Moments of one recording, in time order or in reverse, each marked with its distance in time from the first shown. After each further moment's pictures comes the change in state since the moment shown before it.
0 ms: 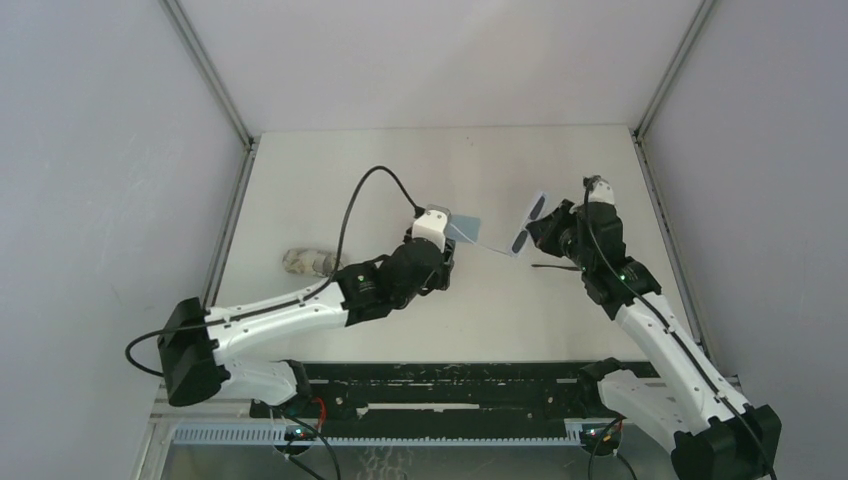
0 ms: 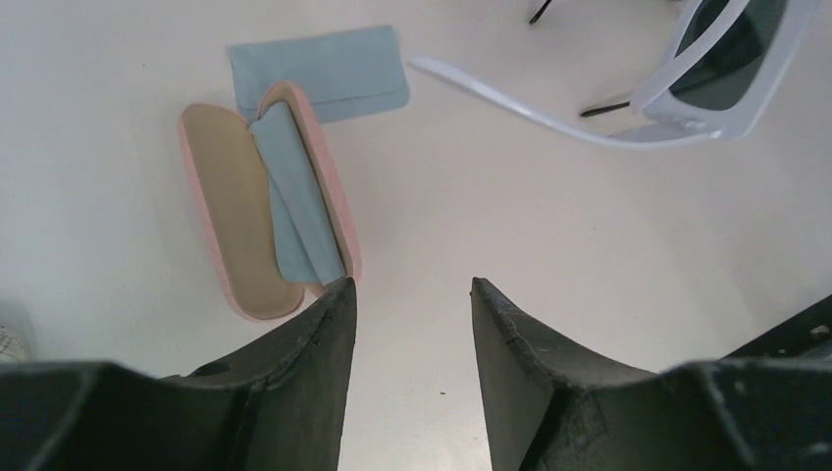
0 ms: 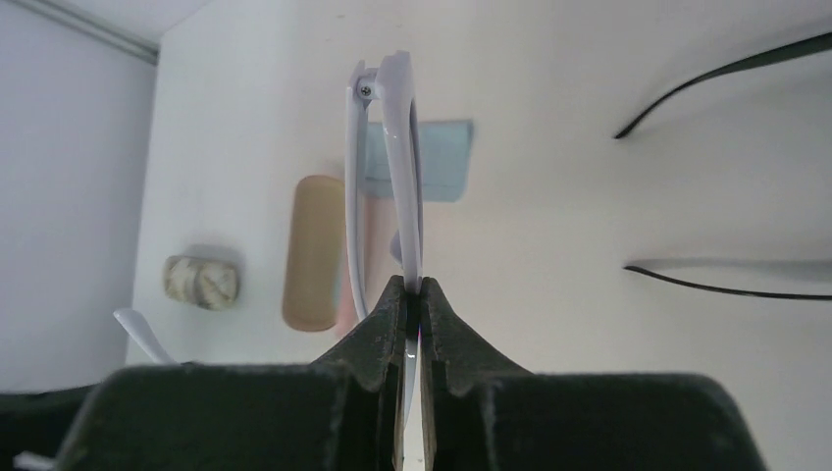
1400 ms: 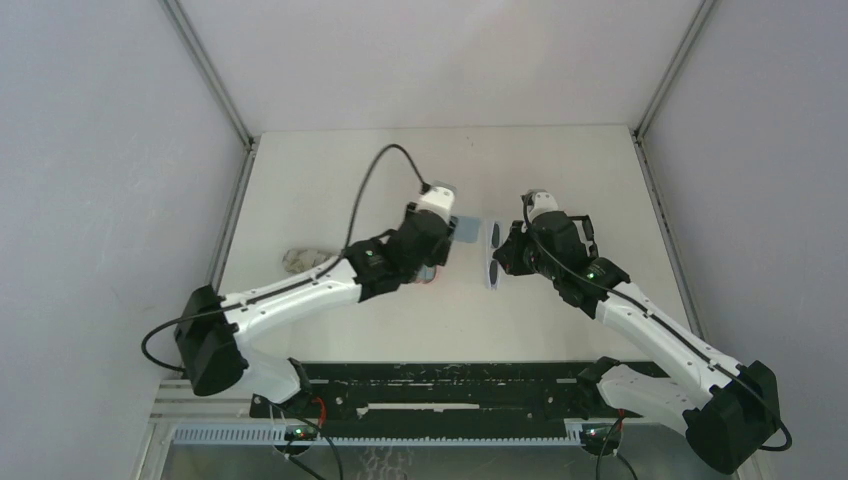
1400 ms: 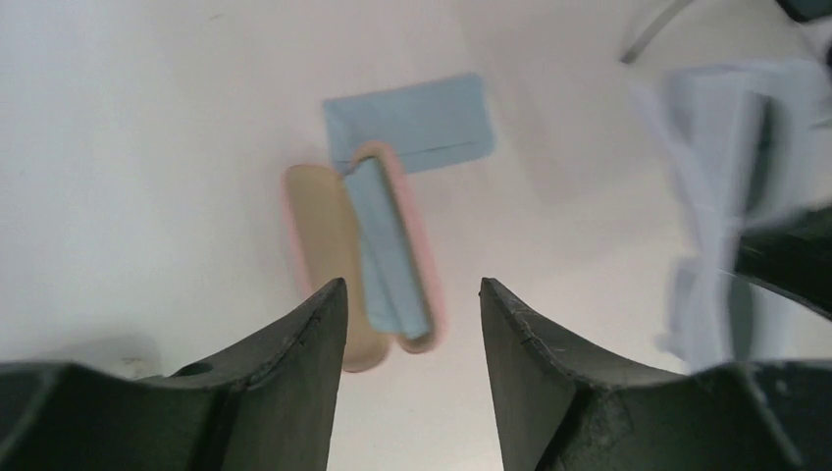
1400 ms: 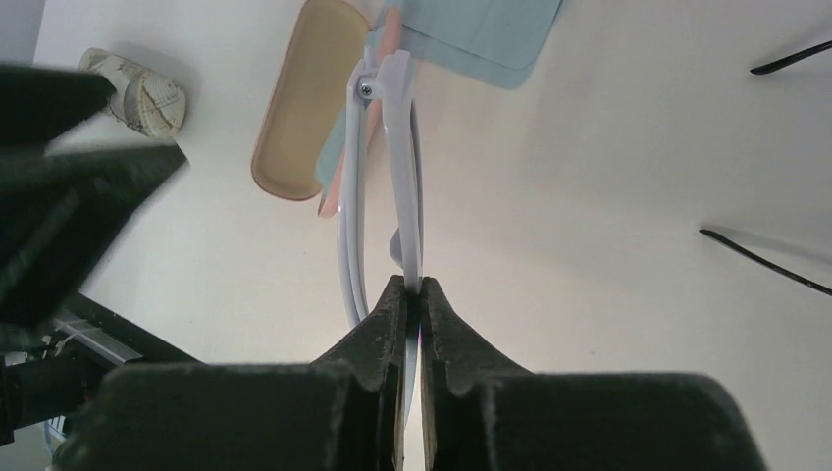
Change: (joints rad) left arm 0.045 0.177 0.195 -0.076 -0.067 0.176; right arm 0.260 0.105 0.000 -0.025 -0.020 -0.172
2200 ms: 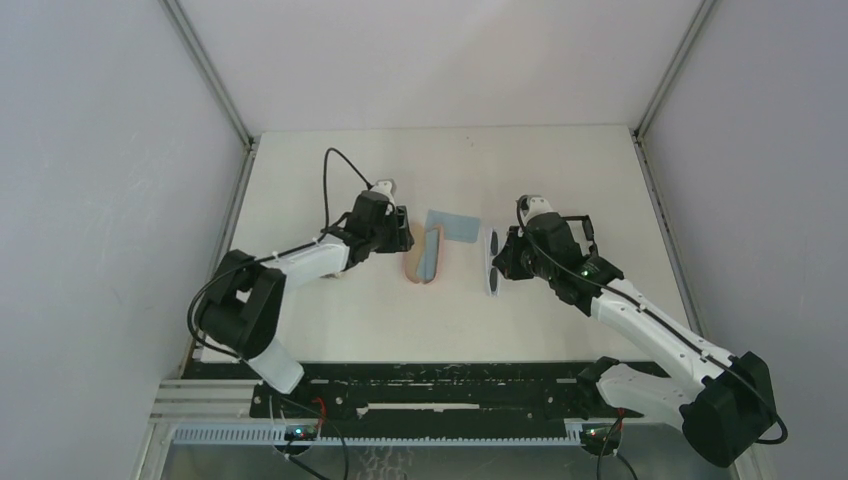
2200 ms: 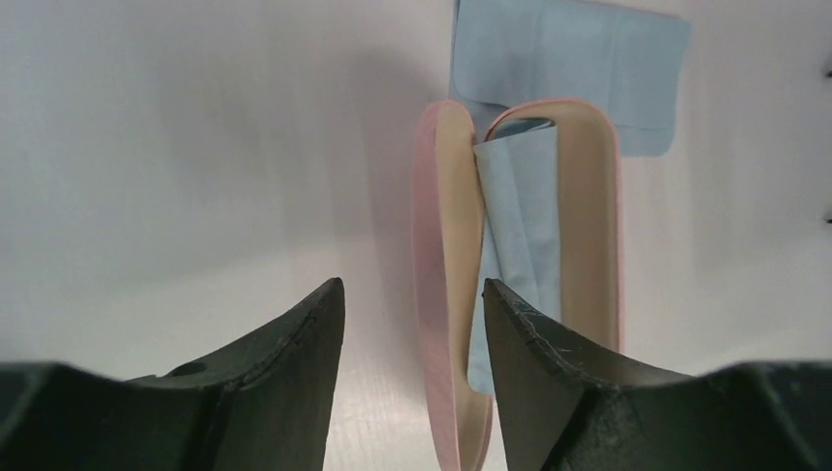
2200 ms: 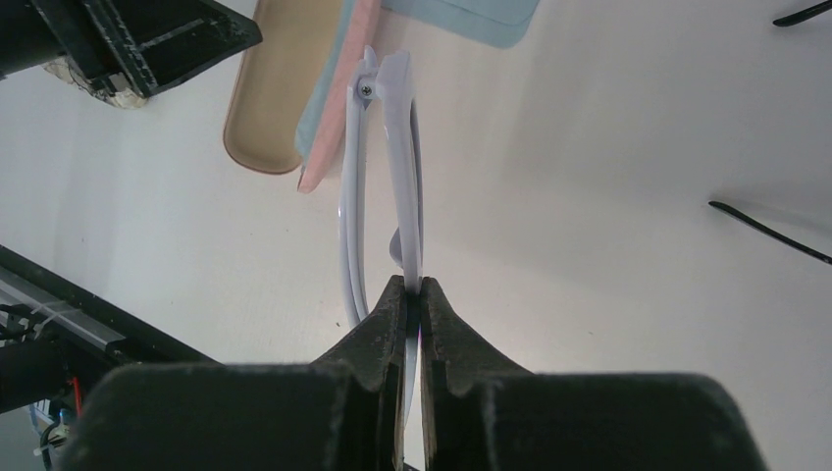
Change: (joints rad) left arm 0.544 0.138 -0.266 0.286 0.550 -0.173; right arm -0.006 0.034 -0.011 -0.022 -0.014 0.000
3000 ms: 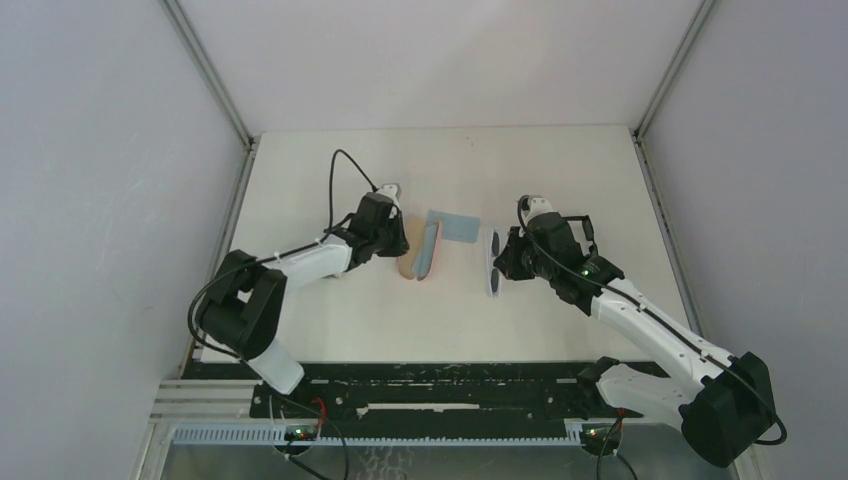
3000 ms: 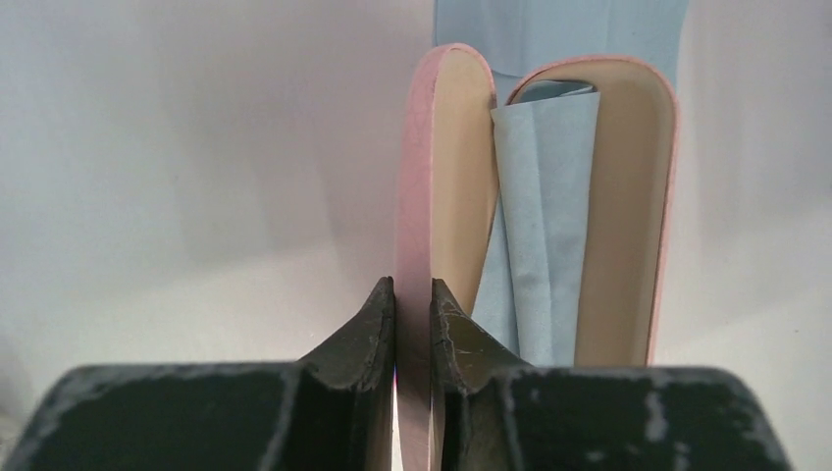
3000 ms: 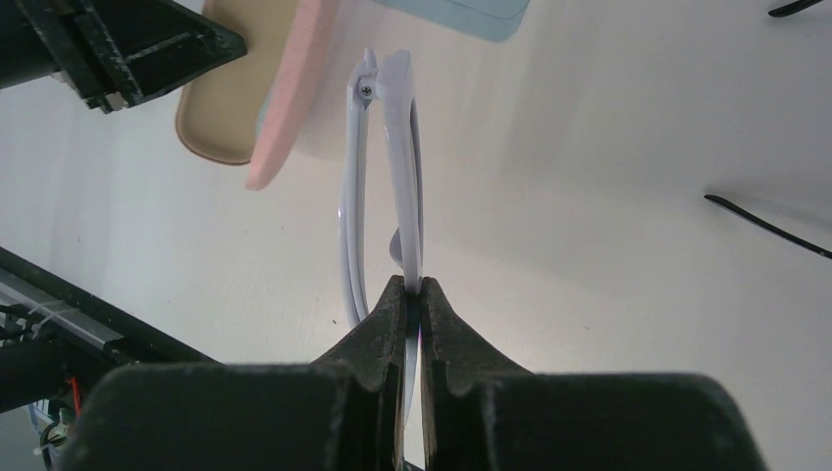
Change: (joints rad) left arm -0.014 0.045 0.012 -0.034 0.036 0.006; right arm -0.013 0.005 -0.002 -0.010 -0.010 -0.001
